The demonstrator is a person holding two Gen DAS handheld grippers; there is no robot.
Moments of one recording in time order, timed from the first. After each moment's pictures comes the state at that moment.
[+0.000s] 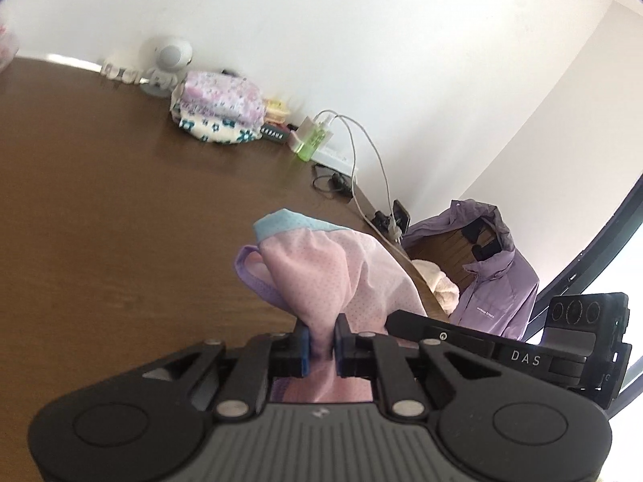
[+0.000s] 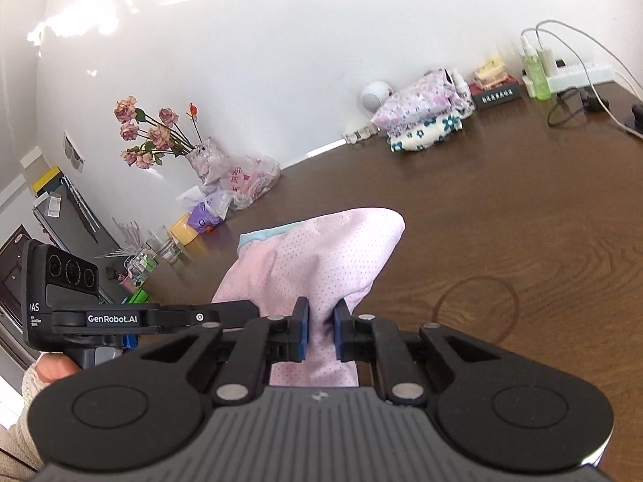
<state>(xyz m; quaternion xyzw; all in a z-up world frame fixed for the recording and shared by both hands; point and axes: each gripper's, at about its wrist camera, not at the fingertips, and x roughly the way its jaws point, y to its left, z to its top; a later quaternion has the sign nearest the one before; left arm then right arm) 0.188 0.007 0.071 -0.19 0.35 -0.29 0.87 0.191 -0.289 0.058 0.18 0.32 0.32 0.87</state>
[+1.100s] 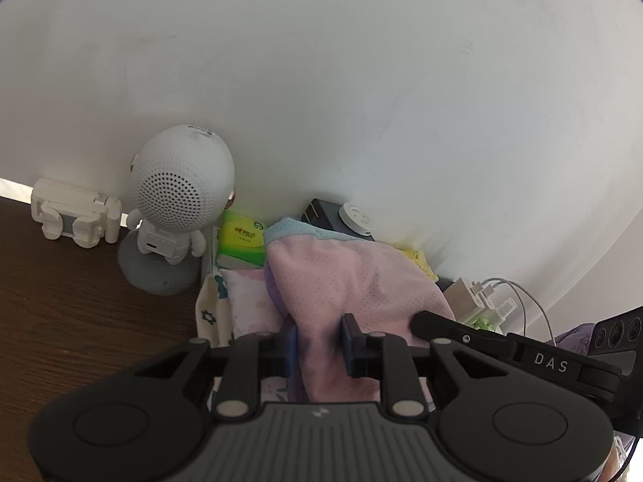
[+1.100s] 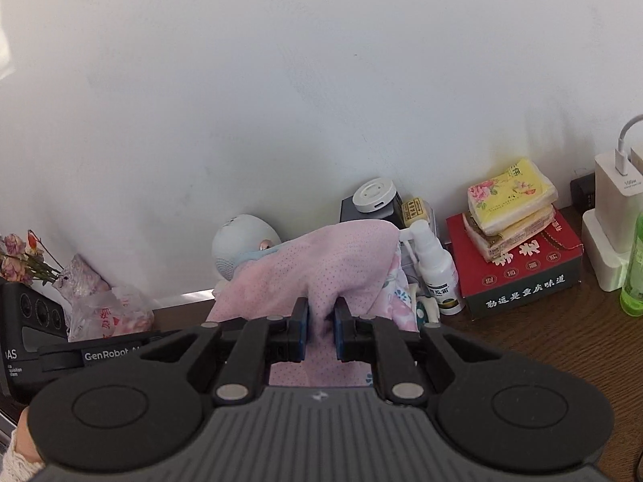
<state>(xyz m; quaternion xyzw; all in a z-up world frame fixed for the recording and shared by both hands) 0.675 0.022 0.033 -0.20 0.36 -0.20 0.89 0.677 -0.242 0.028 0.23 0.32 0.24 0.89</state>
